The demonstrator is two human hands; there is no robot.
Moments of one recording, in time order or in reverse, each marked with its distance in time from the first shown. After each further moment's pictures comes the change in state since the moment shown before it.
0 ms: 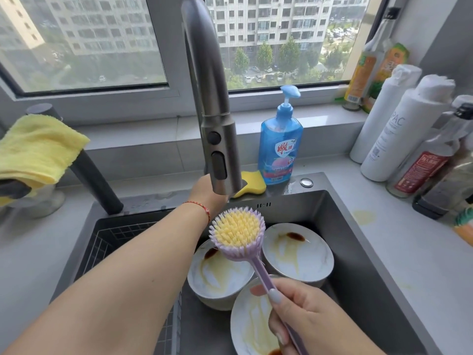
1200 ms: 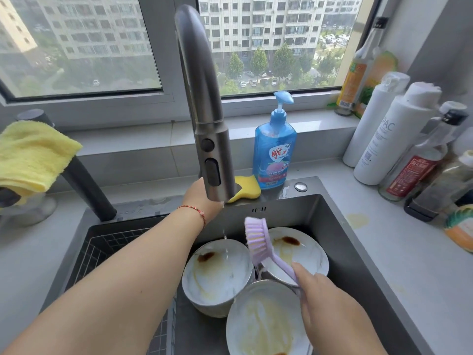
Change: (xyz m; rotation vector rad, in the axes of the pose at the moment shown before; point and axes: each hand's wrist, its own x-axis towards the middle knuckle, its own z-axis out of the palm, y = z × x) left_hand -0.049 0.045 -0.046 0.035 0.067 0.057; right_hand -0.005 -0.018 -0.001 -1.148 0.597 -0.005
